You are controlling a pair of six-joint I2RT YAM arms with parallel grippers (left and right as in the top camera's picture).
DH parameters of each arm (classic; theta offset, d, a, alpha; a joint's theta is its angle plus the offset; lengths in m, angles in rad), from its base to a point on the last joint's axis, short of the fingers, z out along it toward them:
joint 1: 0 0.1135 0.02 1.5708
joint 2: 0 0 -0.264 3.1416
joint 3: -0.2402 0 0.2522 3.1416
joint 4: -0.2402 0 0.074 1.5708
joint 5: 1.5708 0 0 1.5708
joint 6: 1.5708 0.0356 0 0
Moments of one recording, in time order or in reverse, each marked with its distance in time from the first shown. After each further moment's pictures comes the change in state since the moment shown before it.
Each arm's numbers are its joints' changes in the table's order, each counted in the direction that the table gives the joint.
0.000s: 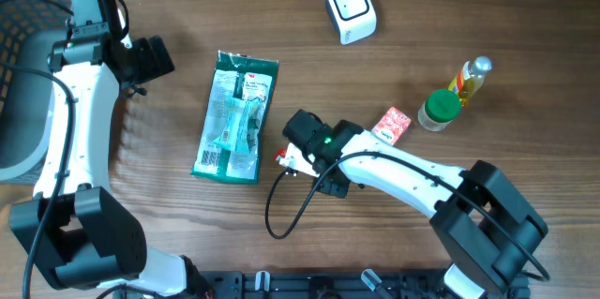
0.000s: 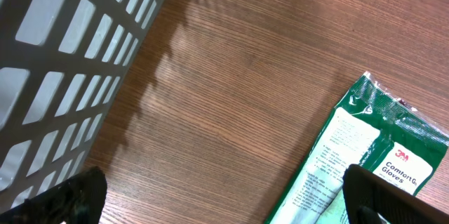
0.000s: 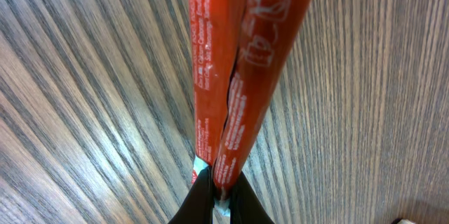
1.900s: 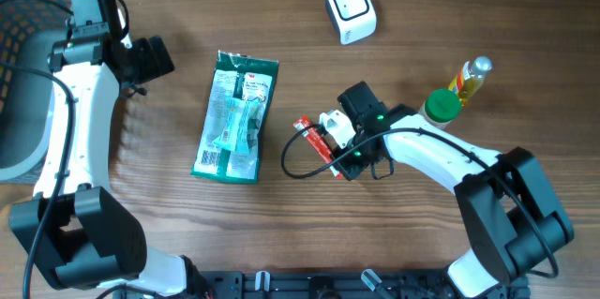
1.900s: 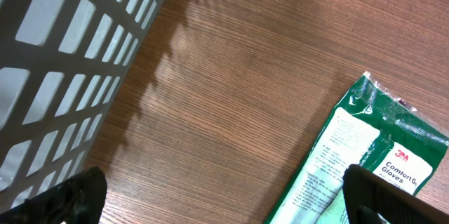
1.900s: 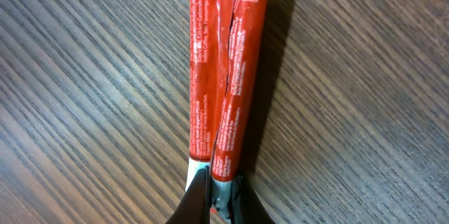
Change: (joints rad) left arm 0.000 0.000 0.000 0.000 0.000 0.000; right arm -0.303 0.033 0.147 0.233 -0.390 0.294
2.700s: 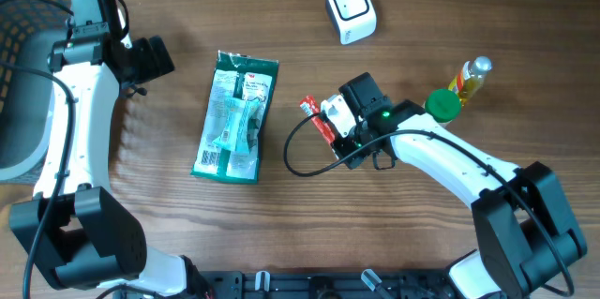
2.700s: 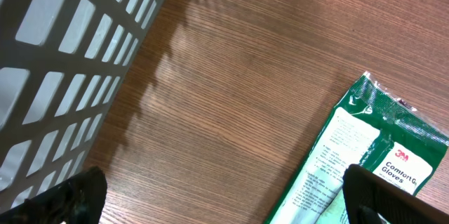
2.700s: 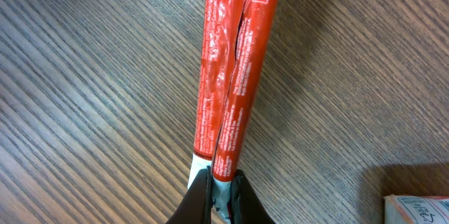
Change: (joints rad) left arm 0.000 0.000 0.000 0.000 0.000 0.000; right arm 0.001 0.073 -0.036 0.003 0.101 0.000
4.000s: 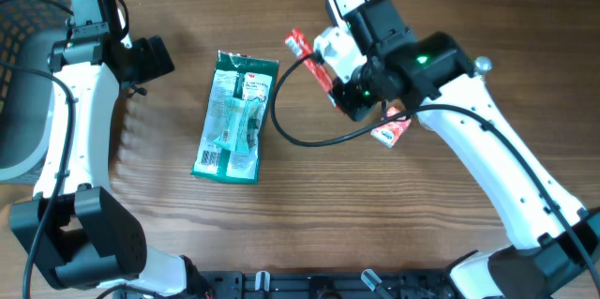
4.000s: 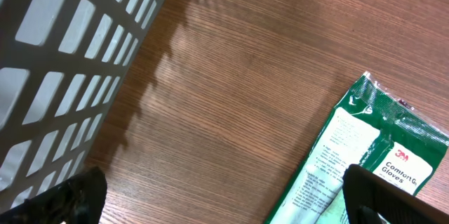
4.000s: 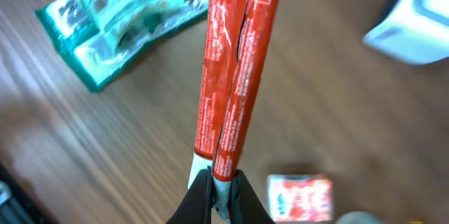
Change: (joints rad) left arm 0.000 0.000 0.000 0.000 0.000 0.000; right arm 0.000 0.047 -0.690 -0.563 0.062 -0.105
